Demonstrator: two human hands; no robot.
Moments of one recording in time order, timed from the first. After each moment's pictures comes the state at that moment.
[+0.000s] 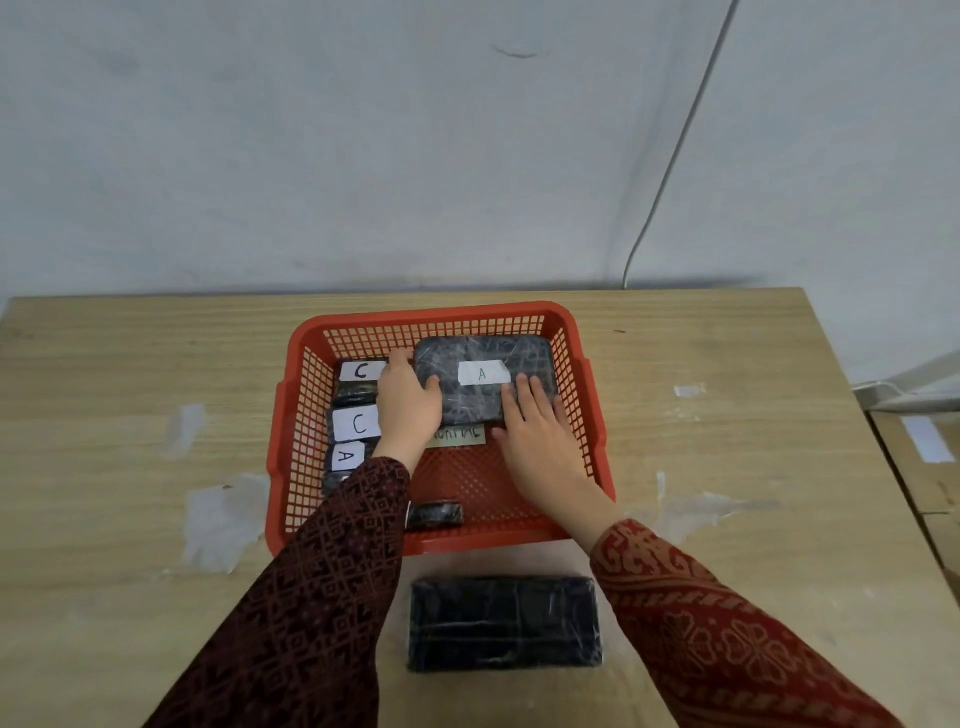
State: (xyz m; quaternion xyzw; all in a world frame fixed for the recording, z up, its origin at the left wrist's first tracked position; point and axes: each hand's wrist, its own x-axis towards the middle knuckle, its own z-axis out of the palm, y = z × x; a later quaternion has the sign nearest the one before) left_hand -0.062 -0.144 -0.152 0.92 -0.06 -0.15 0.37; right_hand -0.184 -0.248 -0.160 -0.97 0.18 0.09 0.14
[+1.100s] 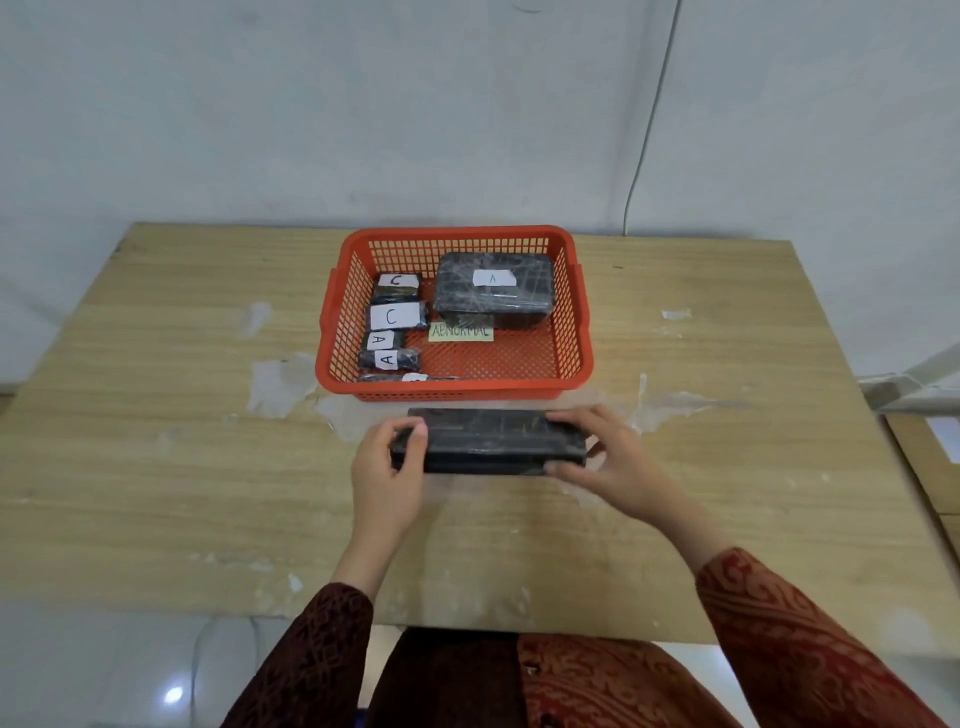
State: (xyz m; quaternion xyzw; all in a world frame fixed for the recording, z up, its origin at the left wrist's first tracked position) left_hand -0.288 -0.001 -0.147 0.85 -0.07 -0.03 0.53; right_hand -0.385 -0.238 -0.131 -0.88 0.11 0.01 0.46
